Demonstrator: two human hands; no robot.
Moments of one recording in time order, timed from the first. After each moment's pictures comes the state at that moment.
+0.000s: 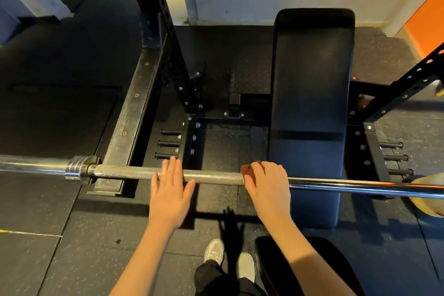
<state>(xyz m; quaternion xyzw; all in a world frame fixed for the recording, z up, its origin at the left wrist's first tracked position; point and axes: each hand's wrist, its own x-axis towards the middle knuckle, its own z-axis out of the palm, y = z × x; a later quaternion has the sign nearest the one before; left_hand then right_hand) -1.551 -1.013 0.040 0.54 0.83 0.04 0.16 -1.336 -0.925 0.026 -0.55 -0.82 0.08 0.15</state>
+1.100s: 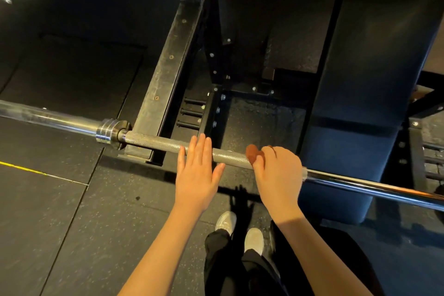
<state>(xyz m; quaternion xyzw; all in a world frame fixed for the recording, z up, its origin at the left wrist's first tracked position) -1.563 -1.026 0.027 0.55 0.82 0.06 0.12 -1.407 -0.938 0.031 -0.56 -0.81 0.12 0.10</state>
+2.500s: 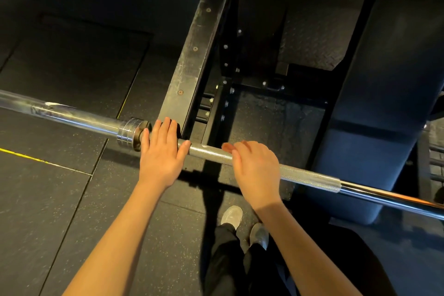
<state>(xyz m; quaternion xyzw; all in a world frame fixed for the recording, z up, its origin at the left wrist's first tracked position) -1.697 -1.052 0.030 0.50 0.86 0.03 0.13 -1.501 -0.969 0.035 -0.48 -0.86 0.15 0.03</state>
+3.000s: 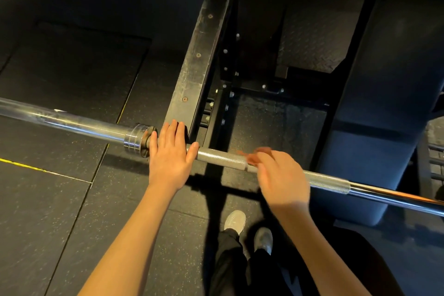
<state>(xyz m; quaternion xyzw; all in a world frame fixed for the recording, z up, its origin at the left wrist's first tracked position) -1.701 -1.039 0.029 0.50 0.85 0.04 0.12 -1.467 -0.960 0.040 -0.47 -0.86 0.18 0.04</state>
